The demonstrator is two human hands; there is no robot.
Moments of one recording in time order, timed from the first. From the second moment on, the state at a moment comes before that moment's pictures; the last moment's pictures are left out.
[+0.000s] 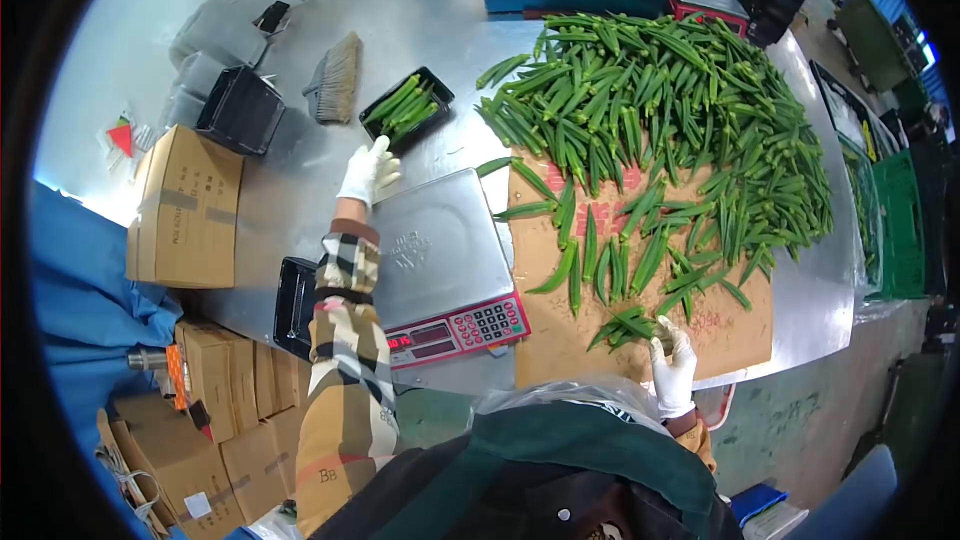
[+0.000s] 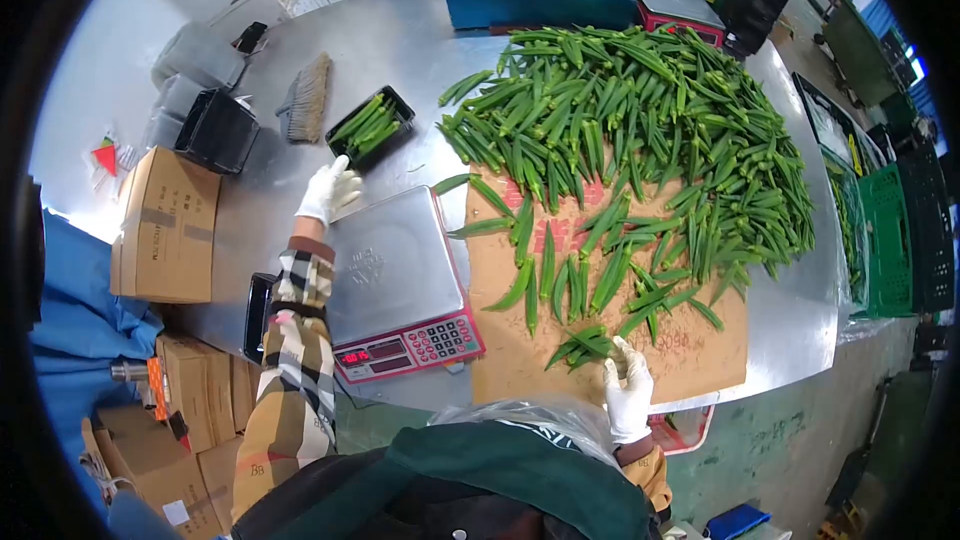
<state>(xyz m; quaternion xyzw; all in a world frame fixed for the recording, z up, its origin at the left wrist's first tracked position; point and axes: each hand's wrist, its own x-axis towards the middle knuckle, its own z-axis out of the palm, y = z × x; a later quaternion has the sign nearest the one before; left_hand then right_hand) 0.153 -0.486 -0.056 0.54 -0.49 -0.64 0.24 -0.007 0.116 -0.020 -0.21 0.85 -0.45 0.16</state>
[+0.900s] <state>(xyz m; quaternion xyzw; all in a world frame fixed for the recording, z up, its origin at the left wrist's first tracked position) 0.486 -0.334 -0.095 0.64 -0.57 -0.34 0.38 -0.008 0.154 -0.063 -0.23 0.87 -0.36 0.25</state>
